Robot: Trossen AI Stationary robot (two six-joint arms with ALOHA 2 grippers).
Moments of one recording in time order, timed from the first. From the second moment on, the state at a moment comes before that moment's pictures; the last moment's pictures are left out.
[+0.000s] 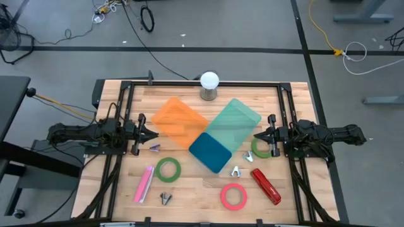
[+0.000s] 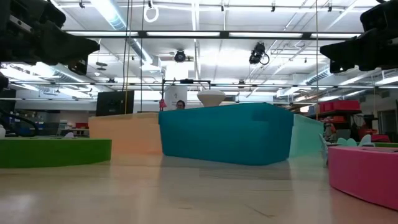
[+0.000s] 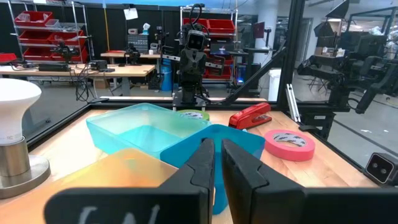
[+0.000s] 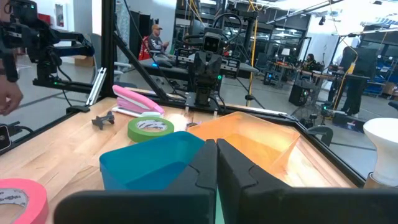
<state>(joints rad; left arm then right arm) -0.03 0.01 0.01 0.05 0.00 -0.04 0.07 0.00 0.02 0.01 0.01 -0.17</state>
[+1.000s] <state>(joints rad) -0.03 0.01 0.01 0.05 0.00 -0.04 0.07 0.00 0.02 0.01 0.01 -0.43</state>
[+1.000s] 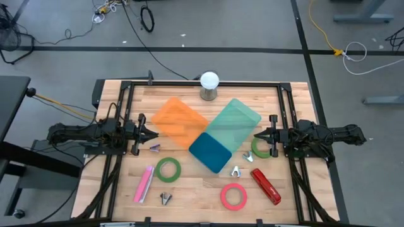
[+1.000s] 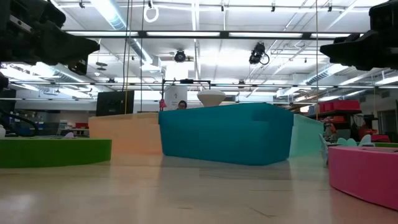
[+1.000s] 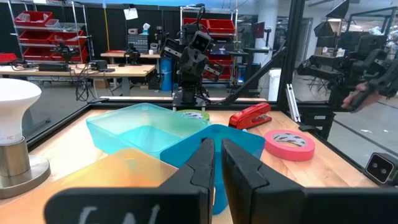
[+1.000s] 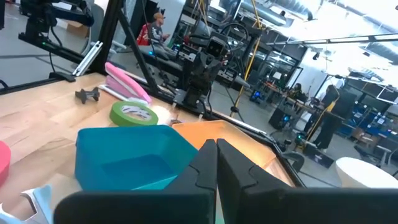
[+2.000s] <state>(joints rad) -0.03 0.01 0.01 0.05 0.00 -0.04 0.07 0.00 0.02 0.59 0.26 -0.14</state>
